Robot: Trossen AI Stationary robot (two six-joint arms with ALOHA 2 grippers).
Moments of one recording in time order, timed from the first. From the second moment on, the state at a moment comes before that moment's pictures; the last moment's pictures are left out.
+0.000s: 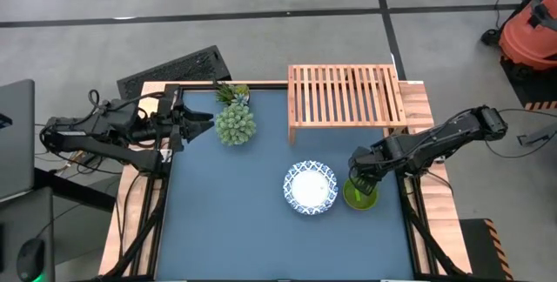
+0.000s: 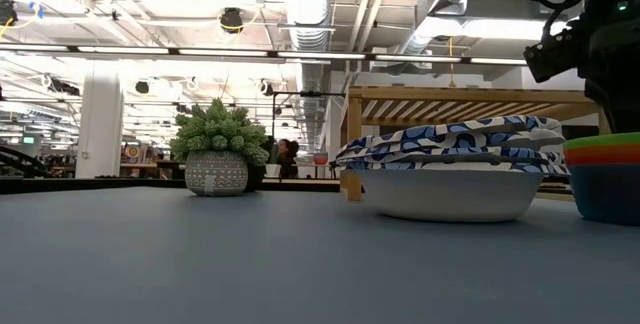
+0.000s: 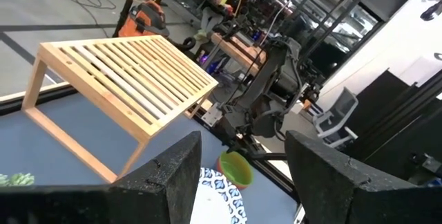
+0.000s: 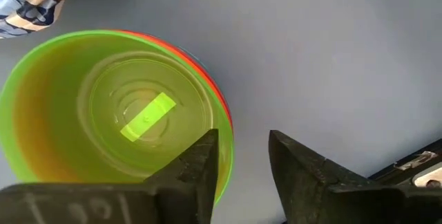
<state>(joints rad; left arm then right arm) -0.10 0.67 0.97 -0.32 -0.35 -0.65 0.24 1.15 0.75 -1.11 0.00 0.88</state>
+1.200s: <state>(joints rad) -0.10 0.67 0.97 -0.32 -0.35 -0.64 0.23 1.15 0.75 -1.10 0.00 0.86</state>
